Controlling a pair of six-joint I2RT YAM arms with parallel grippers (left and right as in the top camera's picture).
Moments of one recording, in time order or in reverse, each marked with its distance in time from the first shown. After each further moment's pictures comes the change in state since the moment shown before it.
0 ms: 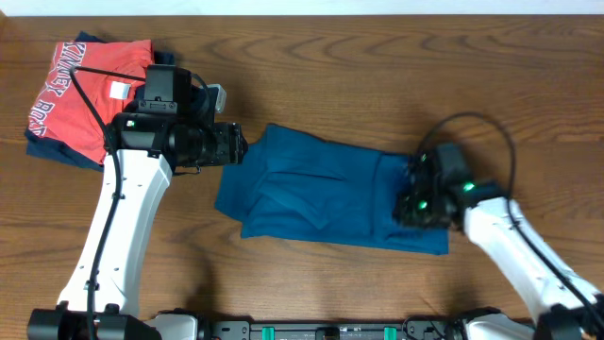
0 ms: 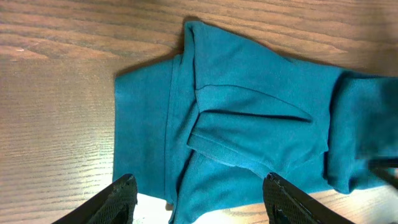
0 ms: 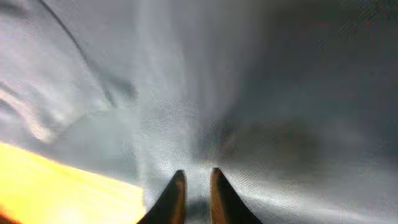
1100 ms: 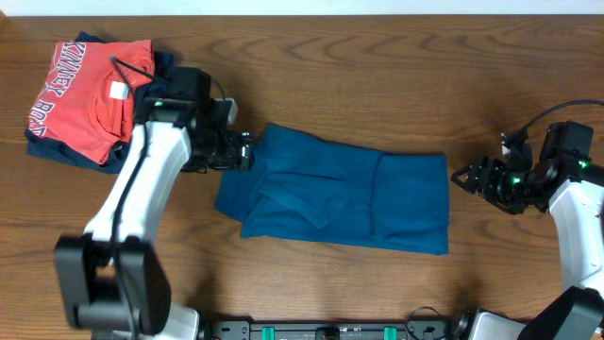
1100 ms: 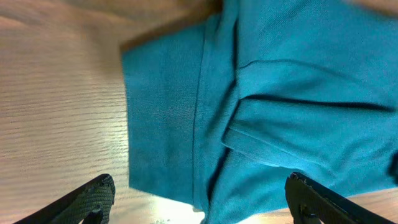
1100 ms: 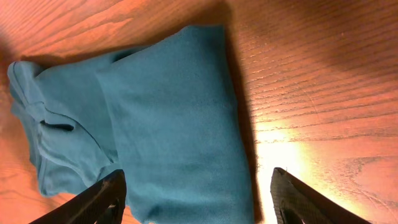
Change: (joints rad) left arm -0.018 0.241 -0.012 0.011 -0.078 0.077; right arm -0.570 0.058 0.179 -0.178 -0.201 -0.249
